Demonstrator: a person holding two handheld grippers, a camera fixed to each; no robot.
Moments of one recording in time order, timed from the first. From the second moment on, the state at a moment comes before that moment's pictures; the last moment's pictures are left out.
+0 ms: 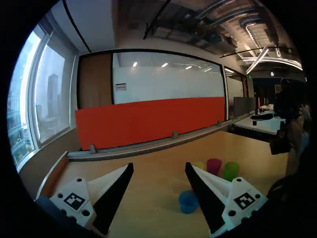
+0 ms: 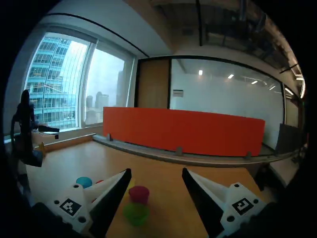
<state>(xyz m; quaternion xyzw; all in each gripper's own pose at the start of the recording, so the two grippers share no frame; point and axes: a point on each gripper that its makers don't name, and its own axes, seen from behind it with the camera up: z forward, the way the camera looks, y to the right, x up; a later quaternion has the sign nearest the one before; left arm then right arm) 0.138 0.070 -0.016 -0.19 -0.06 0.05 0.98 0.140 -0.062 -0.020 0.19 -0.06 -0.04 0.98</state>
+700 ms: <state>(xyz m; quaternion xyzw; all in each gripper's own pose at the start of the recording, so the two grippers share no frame) 0.085 0.093 -0.024 -0.26 -0.12 0.08 0.95 0.095 -0.082 -0.034 0.28 -0.13 -0.06 0.95</state>
